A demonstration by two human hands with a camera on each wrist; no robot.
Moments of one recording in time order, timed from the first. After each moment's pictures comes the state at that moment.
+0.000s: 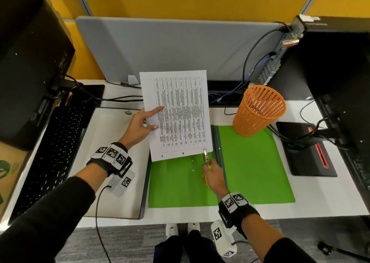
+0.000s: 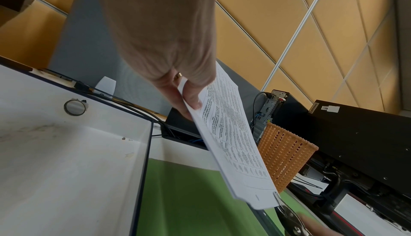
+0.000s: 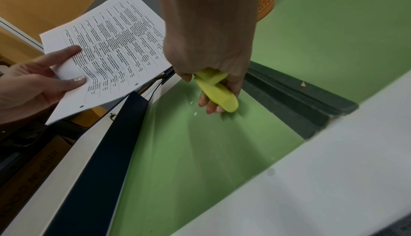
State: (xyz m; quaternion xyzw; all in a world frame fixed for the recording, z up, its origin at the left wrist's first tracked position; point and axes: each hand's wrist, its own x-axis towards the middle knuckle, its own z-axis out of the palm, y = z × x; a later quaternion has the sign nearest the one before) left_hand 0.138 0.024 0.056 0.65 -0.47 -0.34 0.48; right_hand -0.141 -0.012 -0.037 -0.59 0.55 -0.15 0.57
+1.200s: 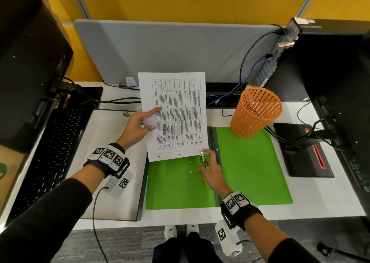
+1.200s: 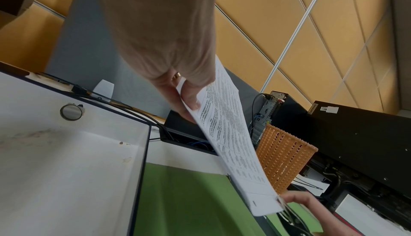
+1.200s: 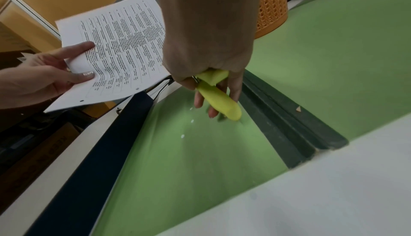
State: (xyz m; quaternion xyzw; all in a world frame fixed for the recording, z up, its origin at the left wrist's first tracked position) left_hand 0.138 0.021 0.060 0.67 -0.47 -0.33 0.47; right_hand -0.150 -0.021 -0.032 -0.68 0.48 -0.17 0.53
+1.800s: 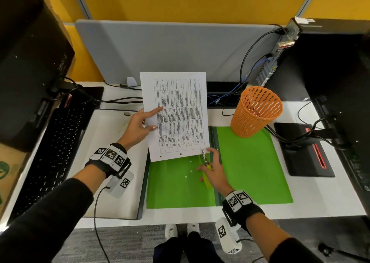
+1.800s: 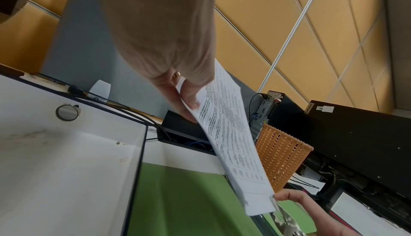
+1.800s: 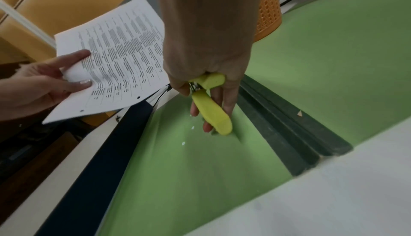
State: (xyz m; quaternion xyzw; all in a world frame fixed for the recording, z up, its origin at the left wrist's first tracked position) left_hand 0.132 0.024 0.064 0.66 -0.48 -0.33 0.47; right_hand -0.153 -0.022 -0.023 -0.63 0.46 -0.20 0.59
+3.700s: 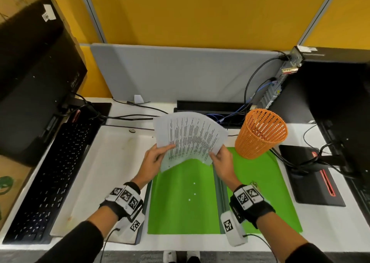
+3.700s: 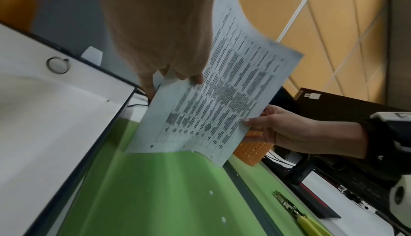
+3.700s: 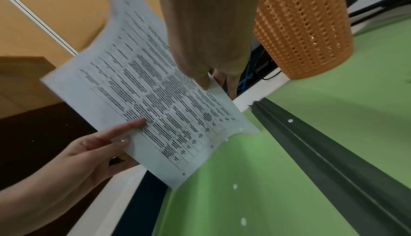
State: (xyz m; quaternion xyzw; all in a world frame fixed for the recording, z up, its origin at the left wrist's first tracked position) left_hand 0.089 0.034 0.029 0.67 -0.49 -0.27 0.48; right_hand -0.111 -0.098 0.029 -0.70 0.44 -0.30 0.48
